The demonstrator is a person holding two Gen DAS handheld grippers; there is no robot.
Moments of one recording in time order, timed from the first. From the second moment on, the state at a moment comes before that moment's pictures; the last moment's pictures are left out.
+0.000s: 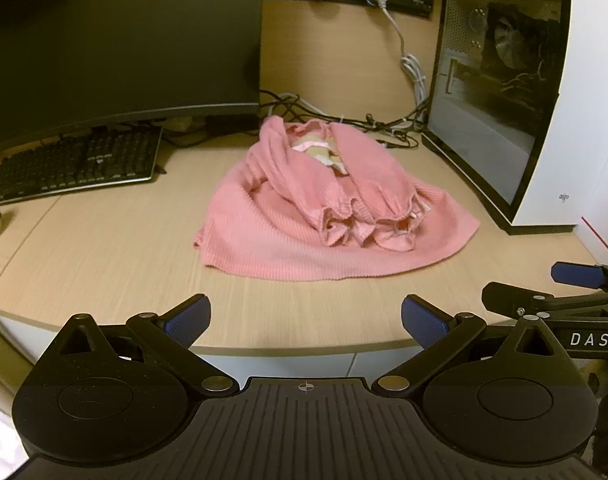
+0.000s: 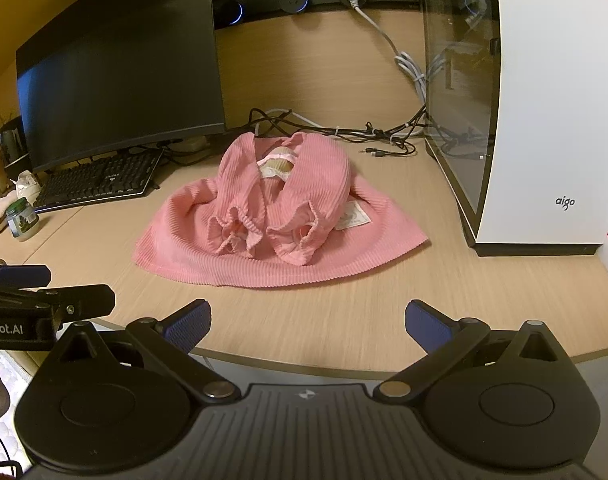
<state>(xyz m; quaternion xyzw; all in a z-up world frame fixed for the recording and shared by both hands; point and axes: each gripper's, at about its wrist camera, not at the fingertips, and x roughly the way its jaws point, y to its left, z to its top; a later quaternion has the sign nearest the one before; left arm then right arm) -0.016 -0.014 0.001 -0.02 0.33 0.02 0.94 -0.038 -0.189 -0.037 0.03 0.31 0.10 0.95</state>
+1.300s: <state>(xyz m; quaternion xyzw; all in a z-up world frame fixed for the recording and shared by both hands) -0.009 -0.011 -0.001 -0.02 0.33 0.01 0.94 -0.030 -0.190 -0.038 0.04 0.31 0.10 0.94</state>
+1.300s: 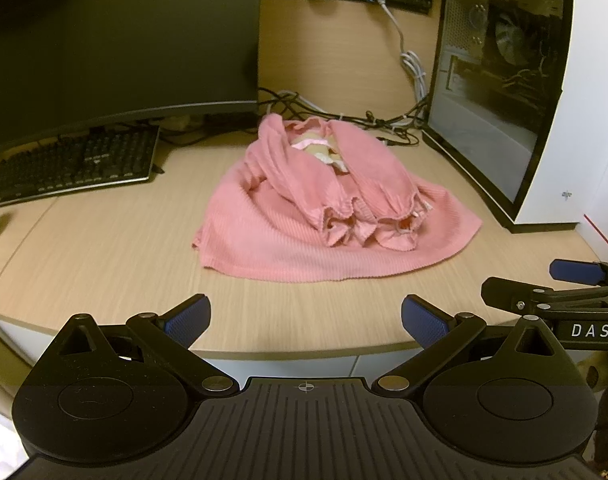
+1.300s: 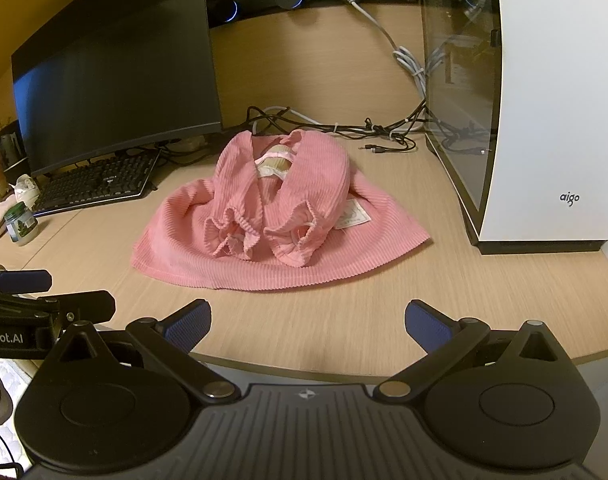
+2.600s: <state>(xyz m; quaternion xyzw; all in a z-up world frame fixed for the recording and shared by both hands) -0.011 -0.009 -0.001 -0.02 0.33 0.01 0.94 -0.031 -0.187 -0.038 0.03 0.31 0.10 0.94</state>
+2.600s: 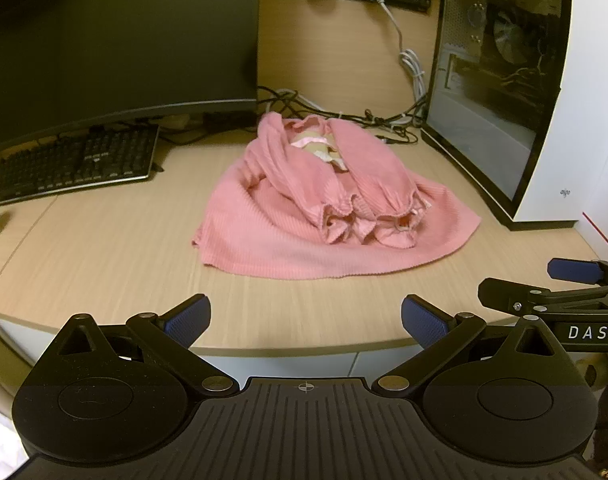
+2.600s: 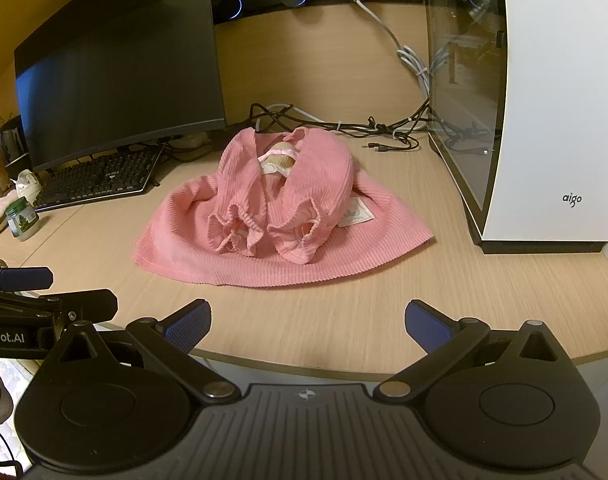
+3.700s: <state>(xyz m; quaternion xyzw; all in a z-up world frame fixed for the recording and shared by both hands) 0.129 0.081 -0.007 -0.10 0.40 -0.15 0.90 0.087 -0.148 -0.040 0.12 0.40 -0.01 0.91</state>
